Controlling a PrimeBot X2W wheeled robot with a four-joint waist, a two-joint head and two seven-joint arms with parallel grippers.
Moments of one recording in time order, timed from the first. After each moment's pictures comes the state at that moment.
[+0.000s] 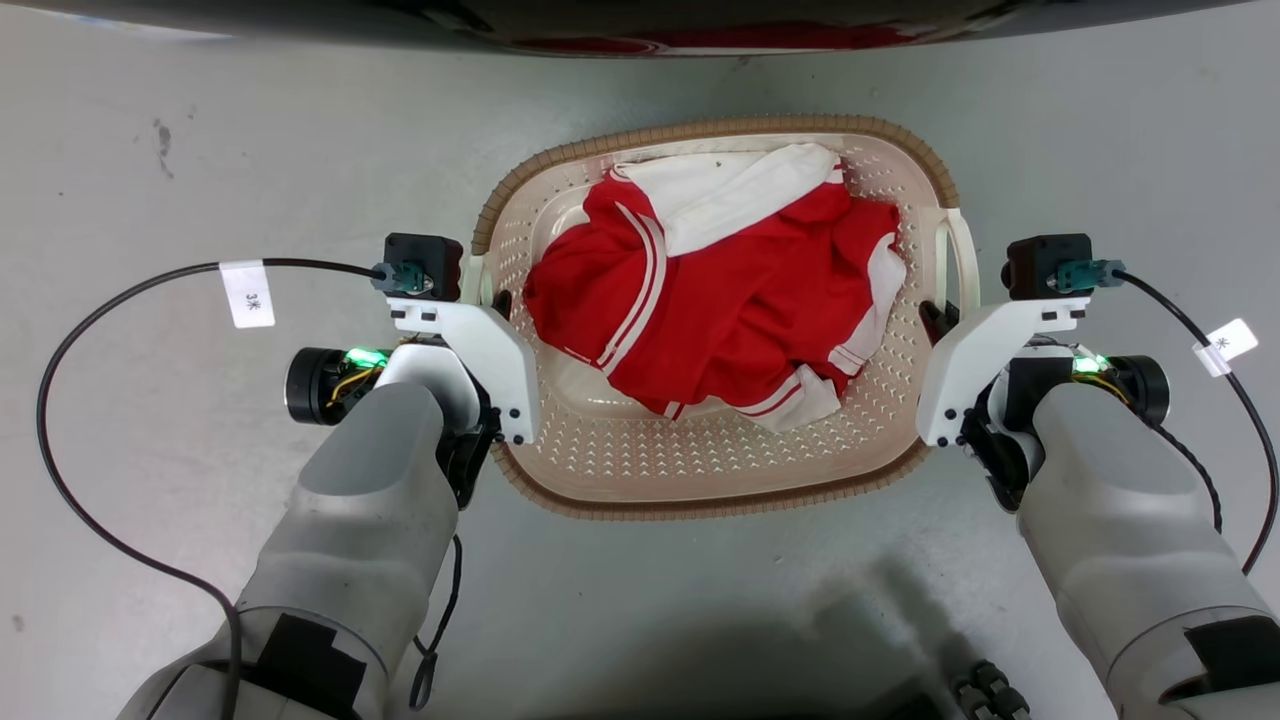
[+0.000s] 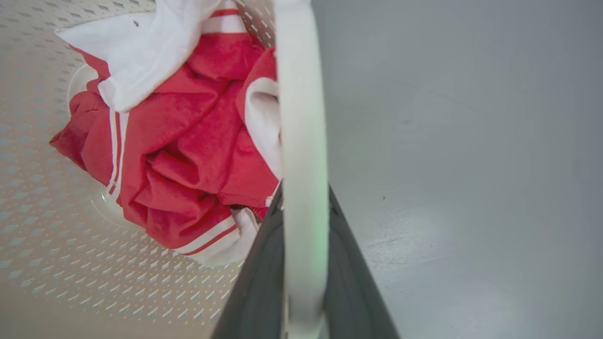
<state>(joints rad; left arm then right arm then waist) -0.96 0.06 -0.45 1.26 -0.49 -0.11 -0.09 -0.92 -0.05 0.10 1.29 0.21 0.13 -0.07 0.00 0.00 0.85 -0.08</state>
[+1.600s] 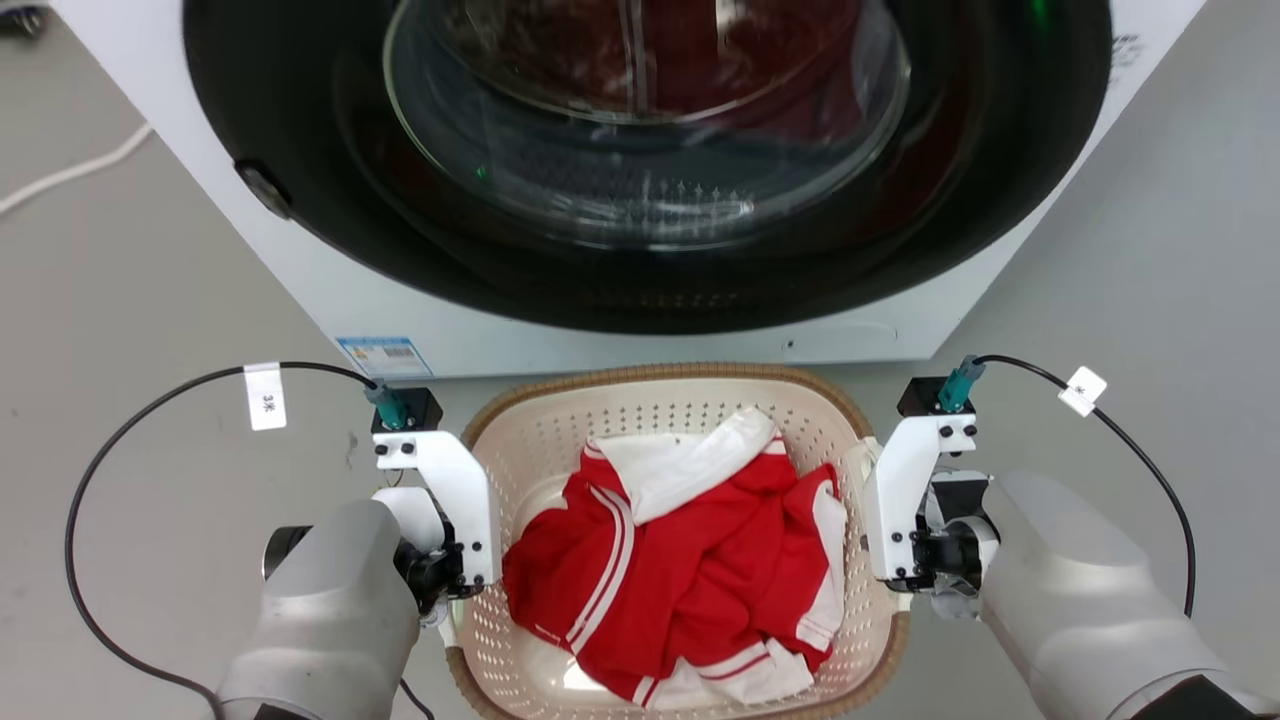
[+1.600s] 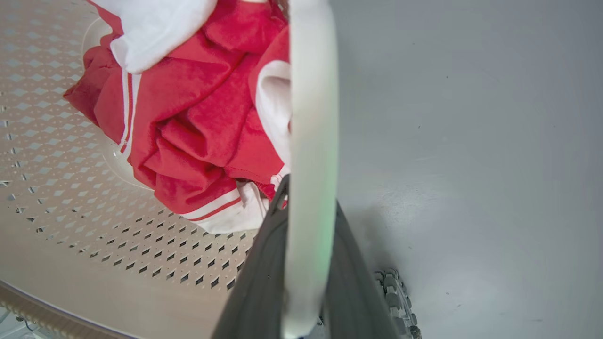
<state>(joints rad) -0.80 0.11 -0.50 1.29 -0.66 -0.12 0.37 -0.81 -0.06 0.58 1.25 0.71 0.13 0.56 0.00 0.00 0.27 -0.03</state>
